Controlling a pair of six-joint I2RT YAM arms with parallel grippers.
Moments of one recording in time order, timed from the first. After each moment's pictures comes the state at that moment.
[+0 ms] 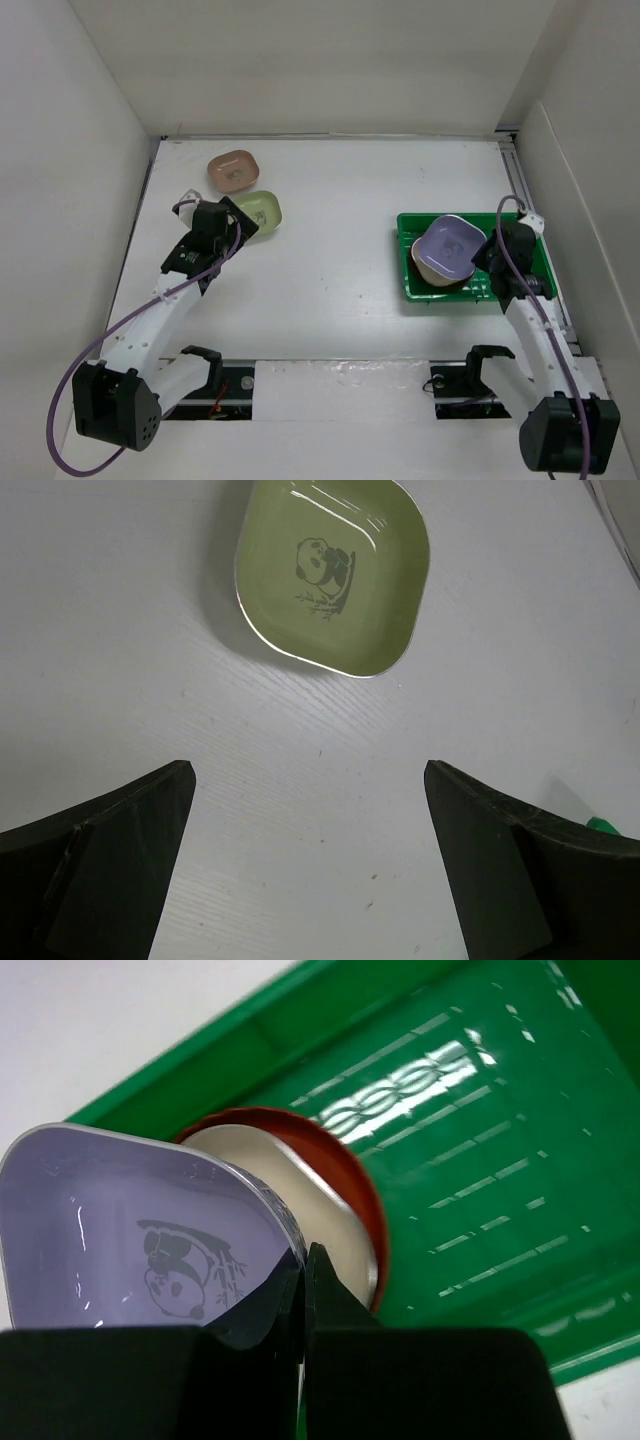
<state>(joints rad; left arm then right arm) -0.26 1.01 0.77 -0.45 -0.27 -0.91 -0.01 0.88 0.62 -0.36 0.21 0.44</state>
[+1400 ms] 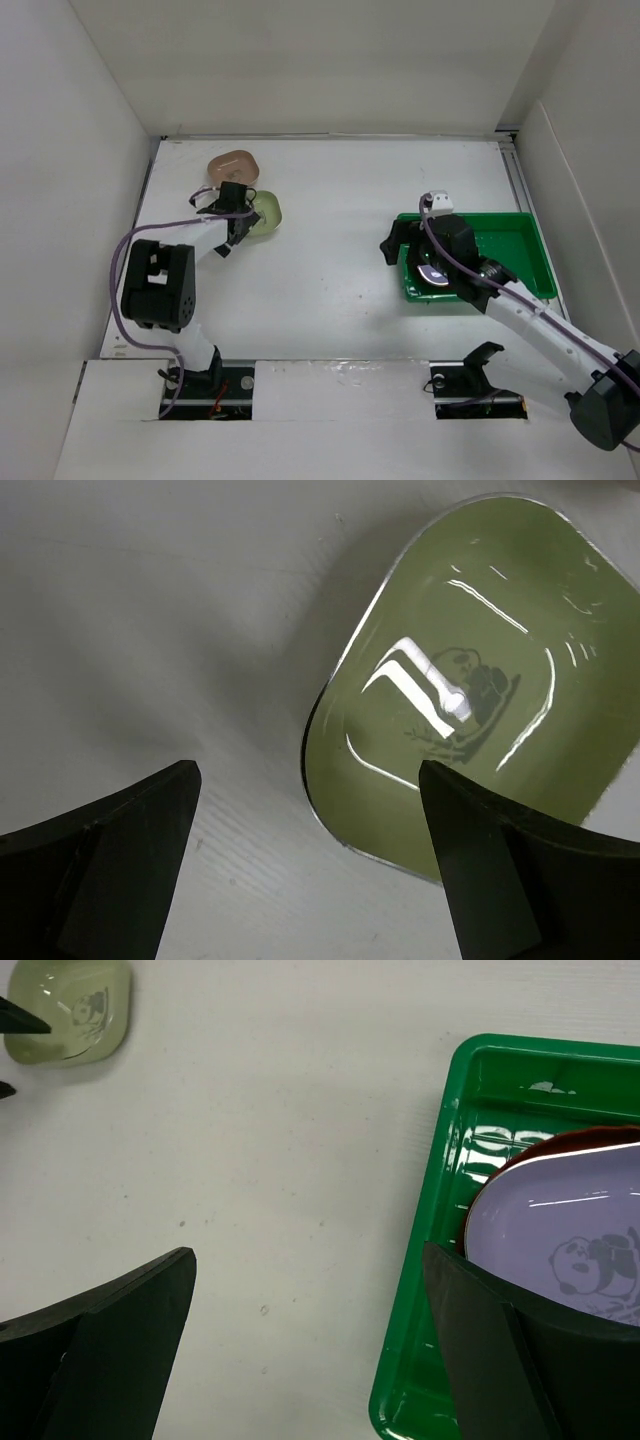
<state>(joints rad) -0.18 1.62 0.96 -0.34 -0.37 -0.98 0.56 0.97 0.72 -0.24 0.13 0.40</state>
